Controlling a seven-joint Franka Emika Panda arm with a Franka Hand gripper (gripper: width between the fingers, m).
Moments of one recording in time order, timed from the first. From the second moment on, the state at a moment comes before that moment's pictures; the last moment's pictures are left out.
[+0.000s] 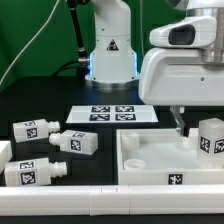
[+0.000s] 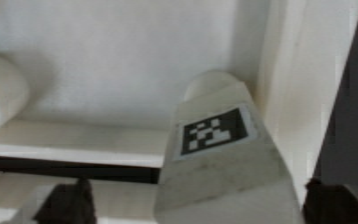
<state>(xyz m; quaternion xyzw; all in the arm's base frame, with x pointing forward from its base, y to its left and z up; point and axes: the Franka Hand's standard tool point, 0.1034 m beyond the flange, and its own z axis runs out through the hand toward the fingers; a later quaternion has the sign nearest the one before) 0.629 0.136 0.077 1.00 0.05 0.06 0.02</state>
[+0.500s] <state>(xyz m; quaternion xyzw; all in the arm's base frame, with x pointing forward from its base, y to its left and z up) 0.629 0.136 0.077 1.00 0.02 0.06 0.02</state>
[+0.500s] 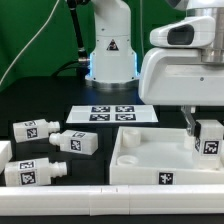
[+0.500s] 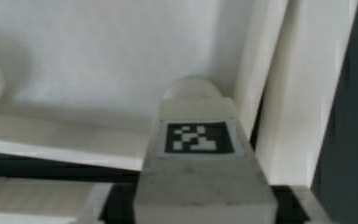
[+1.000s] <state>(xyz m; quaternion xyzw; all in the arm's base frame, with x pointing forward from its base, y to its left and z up) 0.628 0.135 0.076 0.99 -0.16 0.06 0.00</state>
